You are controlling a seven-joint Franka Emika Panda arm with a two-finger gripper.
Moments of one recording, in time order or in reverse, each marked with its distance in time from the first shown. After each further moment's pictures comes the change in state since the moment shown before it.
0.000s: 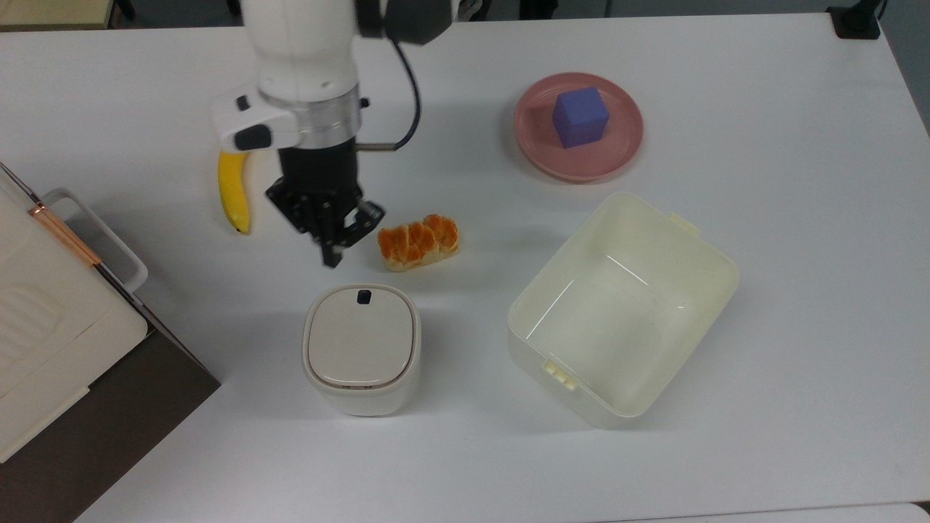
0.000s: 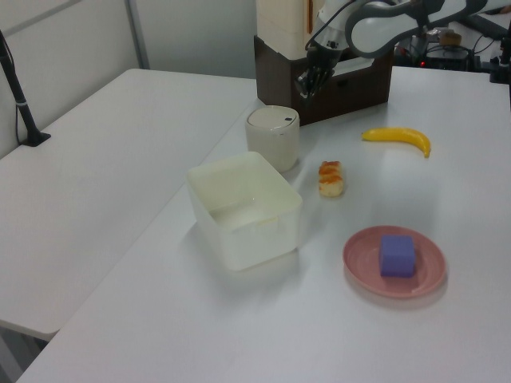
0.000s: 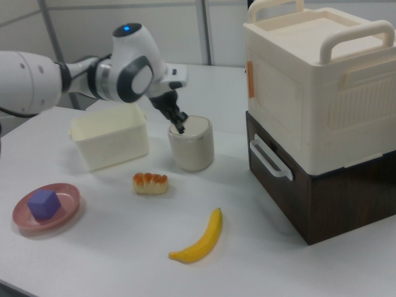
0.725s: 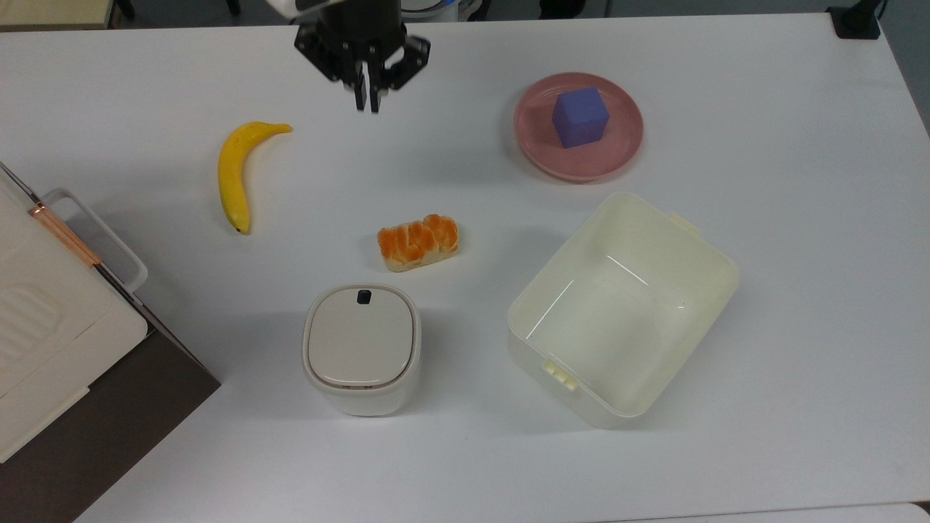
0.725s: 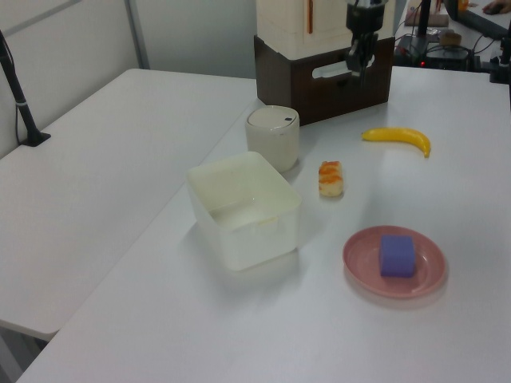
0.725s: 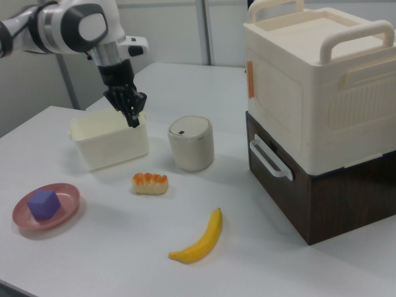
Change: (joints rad) arm 0.000 -0.252 0.059 0.003 -0.005 -0.570 -0.229
